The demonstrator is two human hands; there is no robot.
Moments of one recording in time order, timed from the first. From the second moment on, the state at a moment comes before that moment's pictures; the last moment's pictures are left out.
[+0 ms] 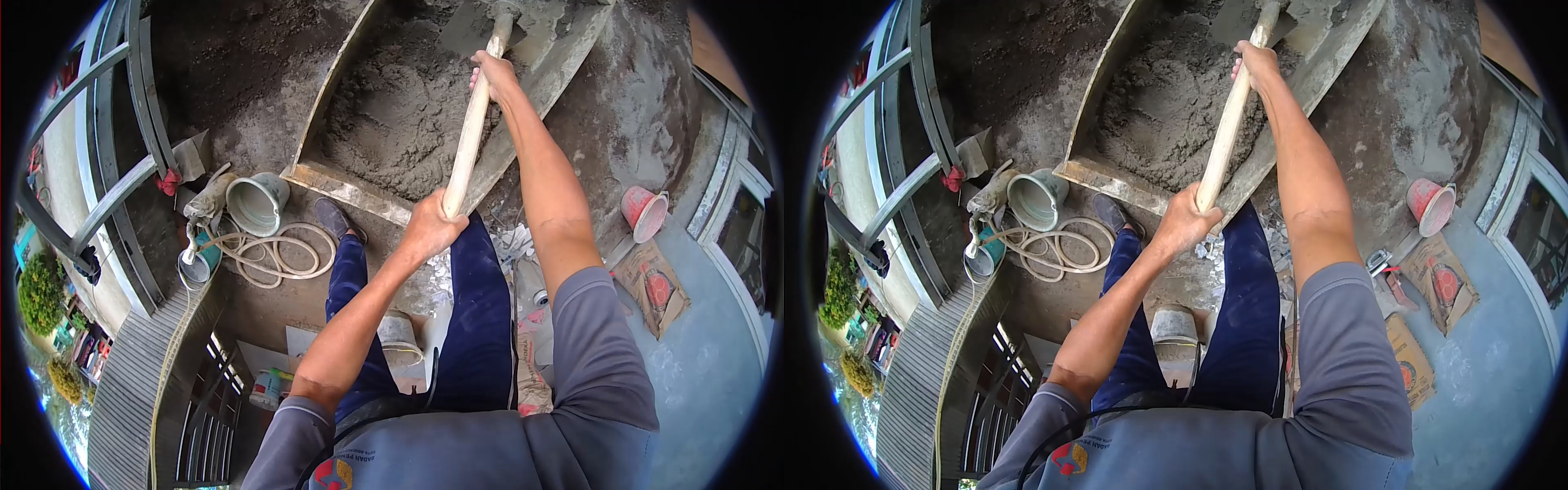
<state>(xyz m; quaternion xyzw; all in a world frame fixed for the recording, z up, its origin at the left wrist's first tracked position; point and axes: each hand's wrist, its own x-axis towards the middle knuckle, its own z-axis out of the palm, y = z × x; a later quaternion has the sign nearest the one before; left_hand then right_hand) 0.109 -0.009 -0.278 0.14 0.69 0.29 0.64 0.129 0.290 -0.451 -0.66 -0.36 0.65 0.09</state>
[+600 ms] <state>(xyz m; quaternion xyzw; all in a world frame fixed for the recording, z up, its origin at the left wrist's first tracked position) 0.076 -0.080 -0.087 0.10 0.73 0.13 0.66 0.137 0.096 -0.416 -0.64 -0.15 0.75 -0.07</state>
